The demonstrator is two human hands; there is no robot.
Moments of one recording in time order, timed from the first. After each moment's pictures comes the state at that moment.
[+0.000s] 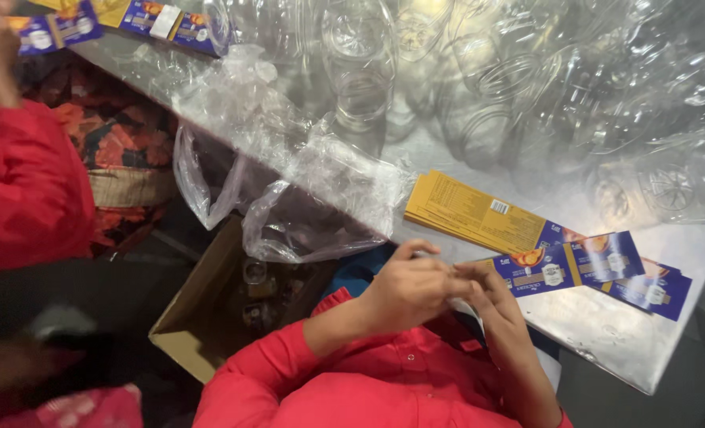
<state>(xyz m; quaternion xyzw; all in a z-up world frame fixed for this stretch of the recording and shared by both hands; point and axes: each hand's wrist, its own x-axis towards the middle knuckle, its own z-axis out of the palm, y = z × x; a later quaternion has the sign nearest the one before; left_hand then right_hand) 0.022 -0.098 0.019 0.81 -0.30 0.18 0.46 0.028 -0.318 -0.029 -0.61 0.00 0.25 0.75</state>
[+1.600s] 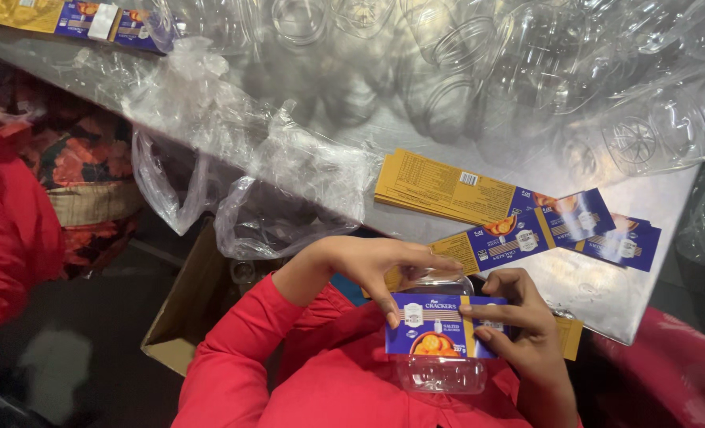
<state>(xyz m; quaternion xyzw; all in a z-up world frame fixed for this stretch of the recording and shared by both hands) 0.078 -0.074 -0.021 0.61 -0.44 -0.36 0.55 -0.012 -0.379 0.006 -0.74 -0.15 0.13 0.65</state>
